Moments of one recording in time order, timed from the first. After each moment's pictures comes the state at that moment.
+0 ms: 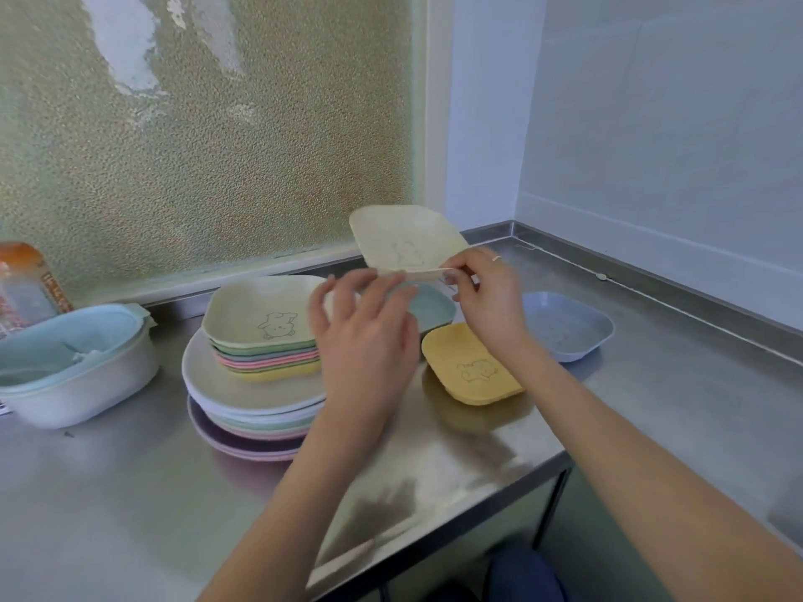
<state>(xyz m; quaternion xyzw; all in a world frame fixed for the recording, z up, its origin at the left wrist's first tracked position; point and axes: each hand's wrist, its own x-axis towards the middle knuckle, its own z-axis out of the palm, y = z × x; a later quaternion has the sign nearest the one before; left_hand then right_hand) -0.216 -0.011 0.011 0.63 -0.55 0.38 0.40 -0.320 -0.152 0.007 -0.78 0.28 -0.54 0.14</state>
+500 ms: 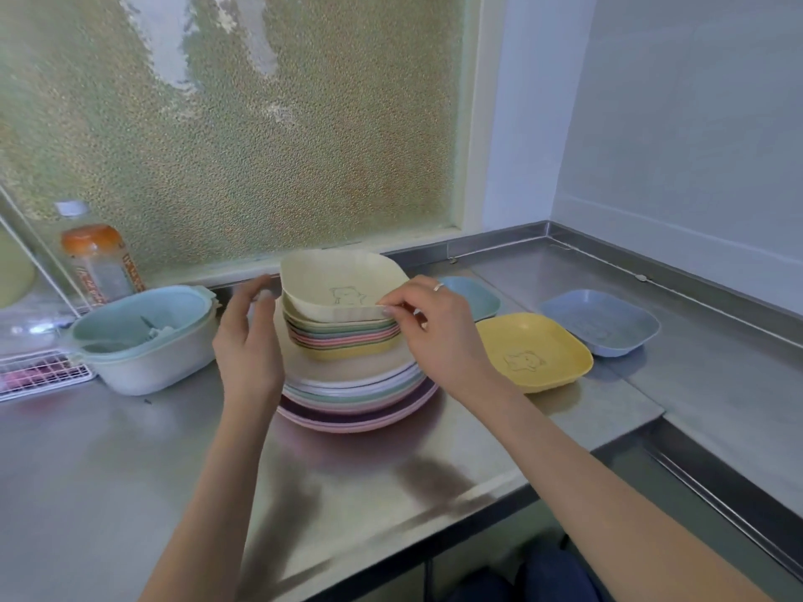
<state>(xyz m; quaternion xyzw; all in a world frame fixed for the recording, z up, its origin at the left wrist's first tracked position) -0.093 0.069 0.006 0.64 -0.32 0.01 0.70 -0.247 -0.040 0.007 -0.84 0.18 -0.48 0.18</state>
